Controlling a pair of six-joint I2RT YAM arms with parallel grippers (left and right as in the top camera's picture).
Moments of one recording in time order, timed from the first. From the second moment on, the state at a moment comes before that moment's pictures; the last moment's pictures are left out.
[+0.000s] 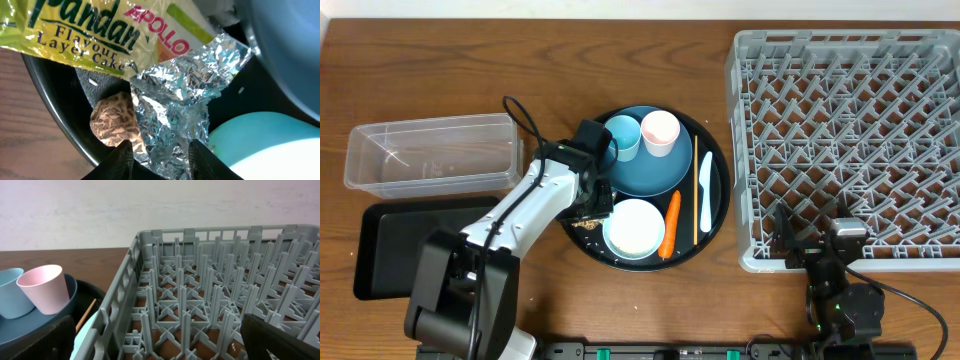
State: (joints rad) left arm -0.36 1.69 1.05 -0.88 0.04 -0.51; right arm 0.08 0.01 0.01 -0.07 0.00 0.09
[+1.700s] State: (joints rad) left arm -0.36 1.68 1.05 -0.89 0.04 -0.54; right arm 0.08 0.01 0.01 -0.07 0.00 0.09
